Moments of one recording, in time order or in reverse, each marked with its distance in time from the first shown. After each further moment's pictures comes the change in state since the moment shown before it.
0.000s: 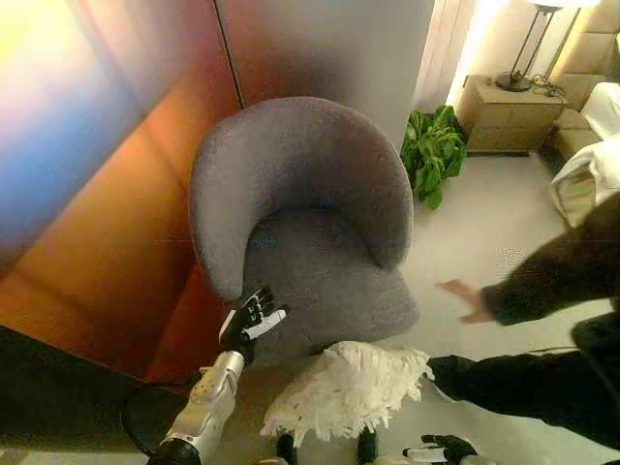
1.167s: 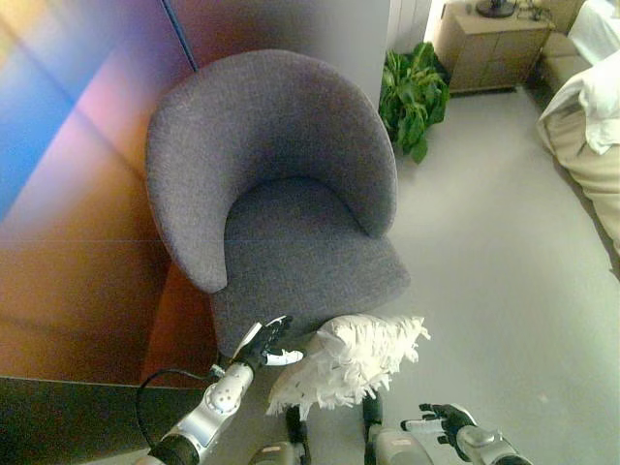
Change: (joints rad) left arm -0.110 0.065 -0.233 0.169 0.421 0.036 0.048; right arm -0.109 -0.026 0.024 -0.005 -0.032 -0.027 0.001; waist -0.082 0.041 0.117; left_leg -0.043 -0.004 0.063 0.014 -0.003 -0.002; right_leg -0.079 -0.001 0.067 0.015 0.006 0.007
